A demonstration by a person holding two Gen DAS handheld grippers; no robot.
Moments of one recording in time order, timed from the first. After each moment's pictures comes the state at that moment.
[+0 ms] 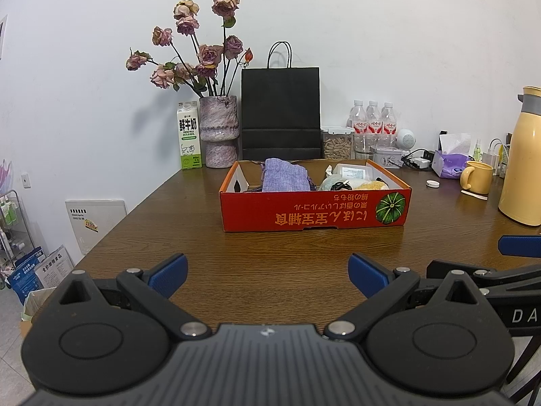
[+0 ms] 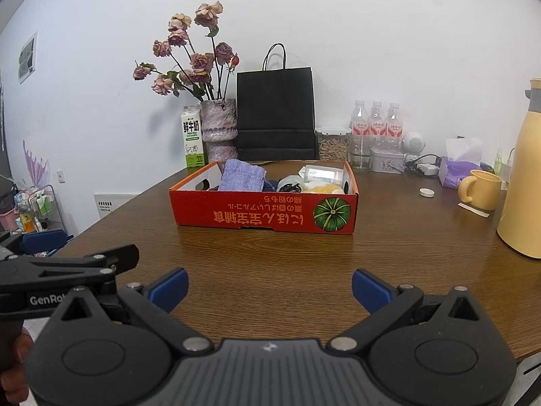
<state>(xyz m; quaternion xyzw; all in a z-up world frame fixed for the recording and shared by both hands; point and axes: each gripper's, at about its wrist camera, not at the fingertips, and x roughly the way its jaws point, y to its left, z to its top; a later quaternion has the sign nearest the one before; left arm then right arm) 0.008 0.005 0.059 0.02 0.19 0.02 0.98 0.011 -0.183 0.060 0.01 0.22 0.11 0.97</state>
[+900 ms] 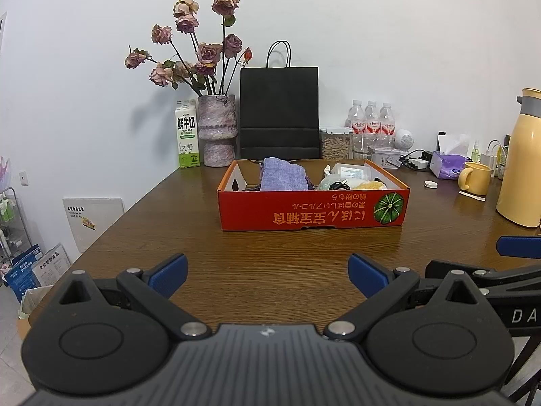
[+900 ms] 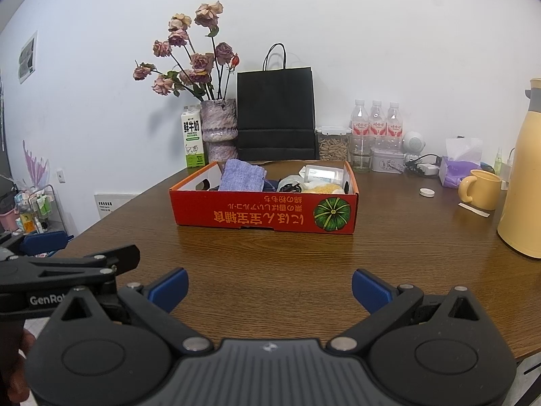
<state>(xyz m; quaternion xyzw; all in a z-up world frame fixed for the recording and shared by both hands) 0.007 0.007 0.058 0.01 0.19 0.01 0.98 0.012 -0.185 0.060 0.01 0.22 0.11 0.97</state>
